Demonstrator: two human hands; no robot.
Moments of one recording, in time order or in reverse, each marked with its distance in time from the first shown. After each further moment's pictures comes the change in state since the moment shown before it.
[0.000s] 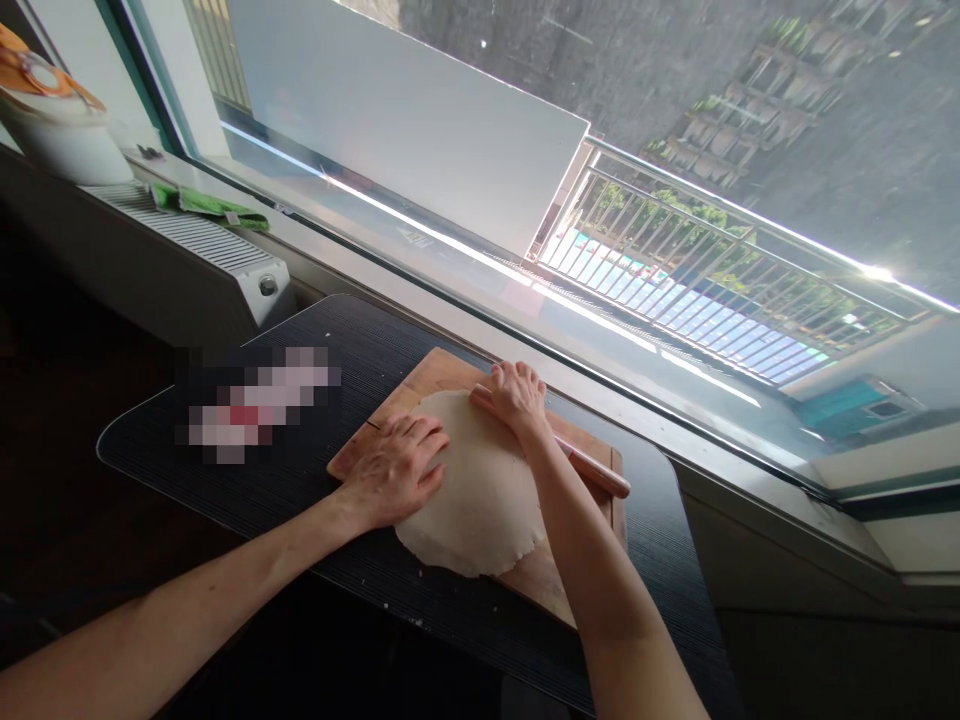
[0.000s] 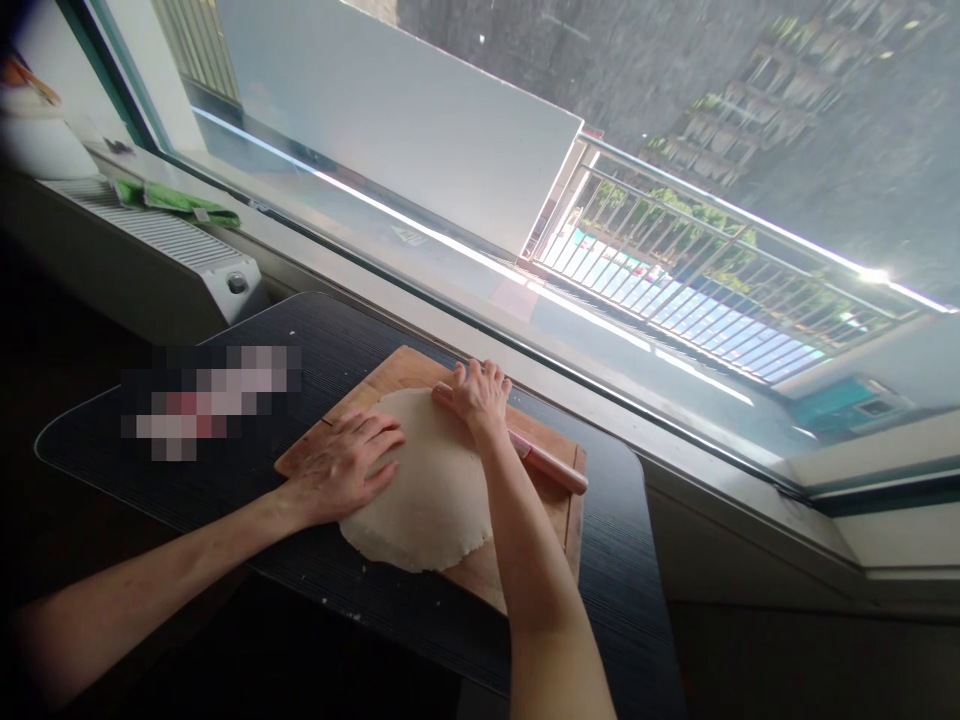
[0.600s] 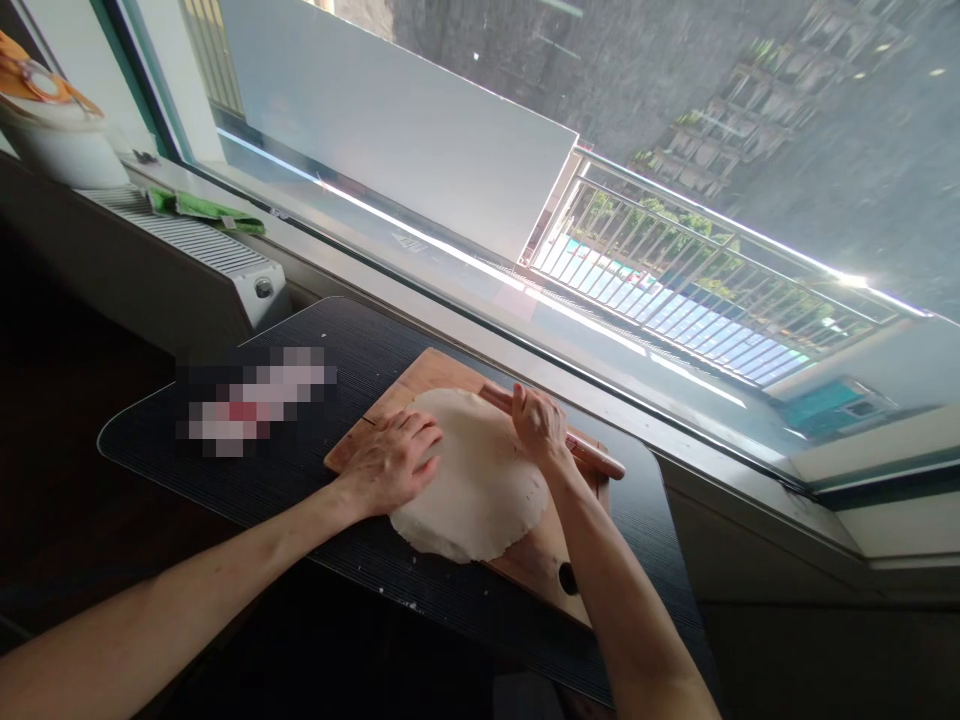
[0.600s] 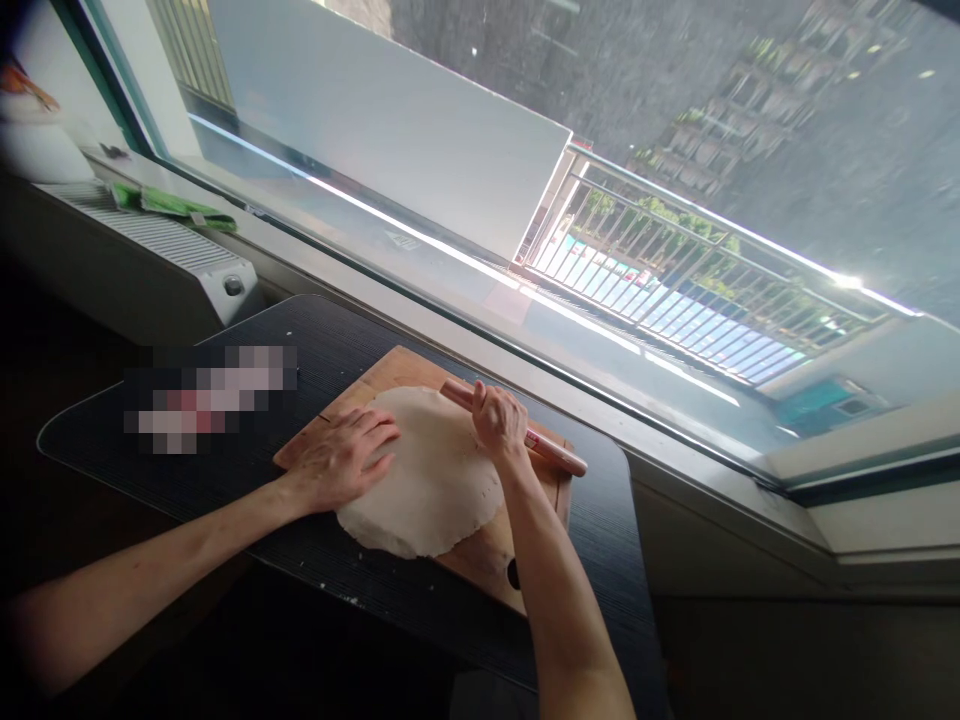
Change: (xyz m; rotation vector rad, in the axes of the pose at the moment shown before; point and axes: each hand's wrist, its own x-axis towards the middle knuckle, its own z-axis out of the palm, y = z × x) left_hand 0.000 -0.001 0.001 0.010 0.008 0.012; right_hand -0.034 0.042 -0.015 -0.145 0.061 0.017
